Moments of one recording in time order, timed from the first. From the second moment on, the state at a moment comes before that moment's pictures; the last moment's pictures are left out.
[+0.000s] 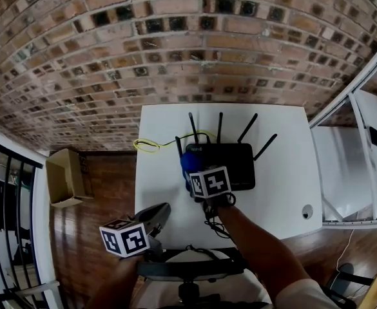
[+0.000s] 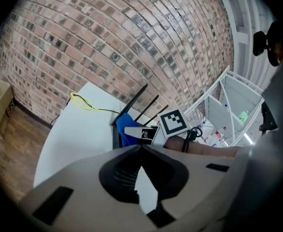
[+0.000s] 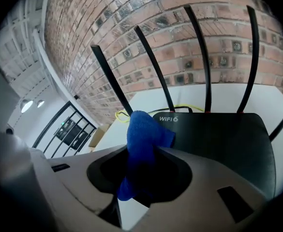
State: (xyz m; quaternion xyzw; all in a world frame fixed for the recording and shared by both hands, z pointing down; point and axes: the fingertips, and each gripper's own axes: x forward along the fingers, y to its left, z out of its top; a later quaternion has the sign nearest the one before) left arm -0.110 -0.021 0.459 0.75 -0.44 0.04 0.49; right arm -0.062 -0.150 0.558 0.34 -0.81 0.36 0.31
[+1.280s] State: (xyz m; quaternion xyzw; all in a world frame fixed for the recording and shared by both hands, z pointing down) left arm -0.052 -0.034 0.457 0.78 -0.39 0.09 0.48; right arm 0.146 -0.181 0.563 0.50 -0.72 0.32 0.35
